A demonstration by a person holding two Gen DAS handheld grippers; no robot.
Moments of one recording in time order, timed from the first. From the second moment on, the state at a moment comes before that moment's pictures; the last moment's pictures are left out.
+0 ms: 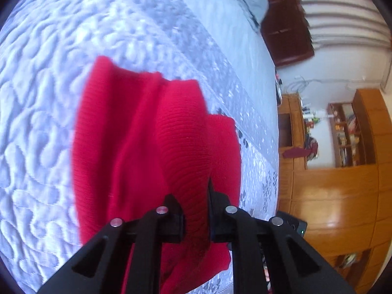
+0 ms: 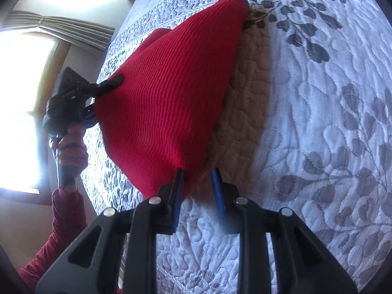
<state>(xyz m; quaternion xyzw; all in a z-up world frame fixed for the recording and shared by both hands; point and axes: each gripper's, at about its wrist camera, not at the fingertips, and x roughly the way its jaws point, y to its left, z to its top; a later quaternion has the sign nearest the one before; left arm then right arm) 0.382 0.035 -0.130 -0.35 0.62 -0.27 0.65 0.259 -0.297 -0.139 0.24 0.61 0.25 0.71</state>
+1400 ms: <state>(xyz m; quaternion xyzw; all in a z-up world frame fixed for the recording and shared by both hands) 0.301 0.047 -0.122 -0.33 0.62 -0.30 0.65 0.217 -0.230 -0.142 0.19 0.58 0.18 0.77</state>
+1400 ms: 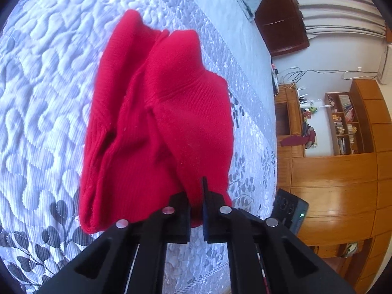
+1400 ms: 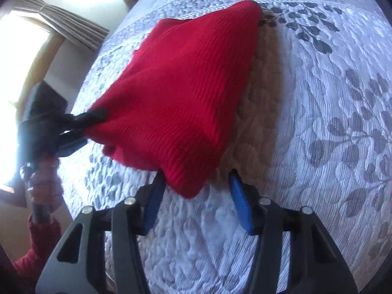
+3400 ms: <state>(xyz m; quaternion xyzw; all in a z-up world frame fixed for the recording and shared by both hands) 0.147 0.044 -0.147 -0.18 0.69 -0.29 0.64 0.070 -0.320 -0.129 0.27 0.63 0.20 0.70</state>
